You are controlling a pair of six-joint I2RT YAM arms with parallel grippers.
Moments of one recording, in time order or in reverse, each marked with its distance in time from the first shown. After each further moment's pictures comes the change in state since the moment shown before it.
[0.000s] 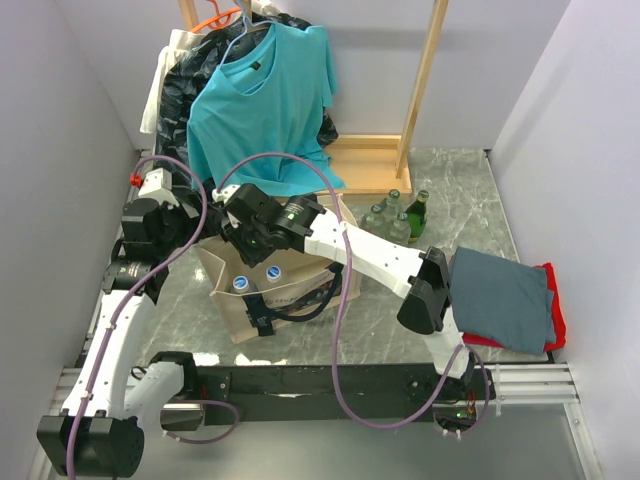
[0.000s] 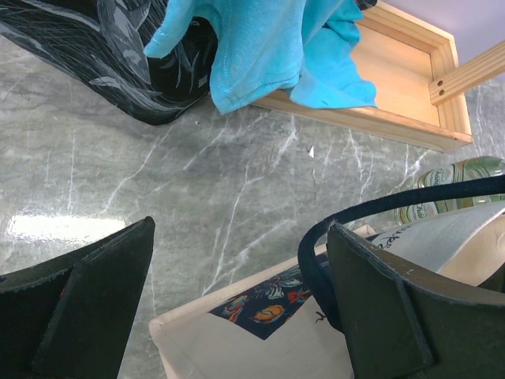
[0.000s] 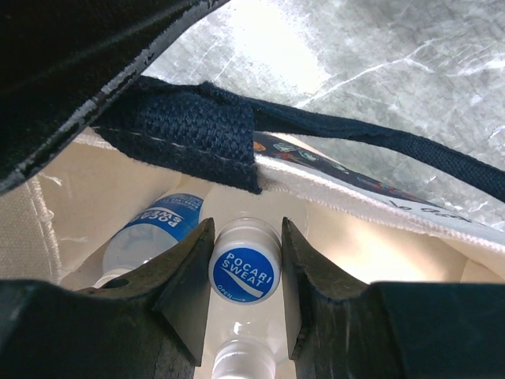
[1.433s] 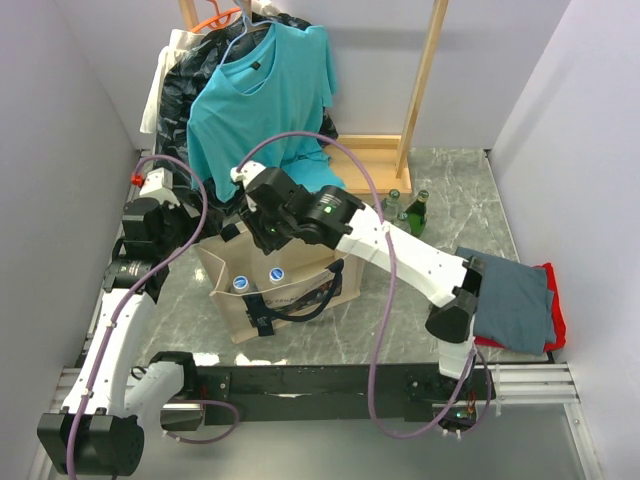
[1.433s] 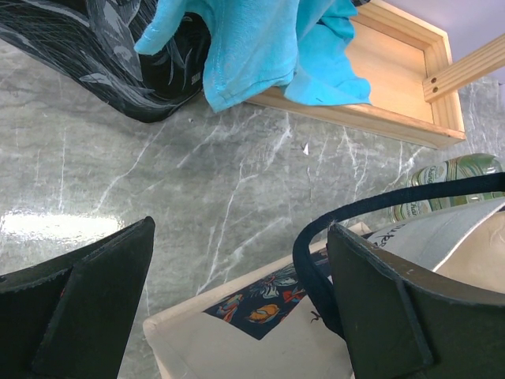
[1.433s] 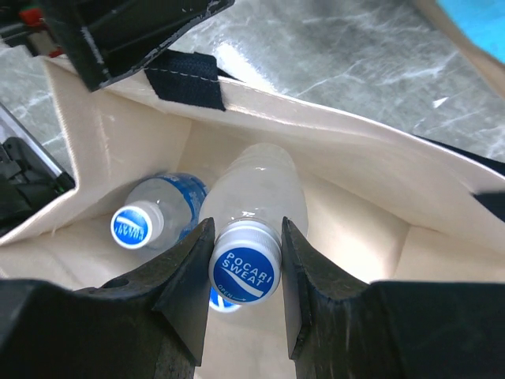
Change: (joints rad) left arm 0.000 0.008 0.000 0.005 0.017 -0.011; right arm 0.000 -0.174 -0.010 -0.052 0.093 0.002
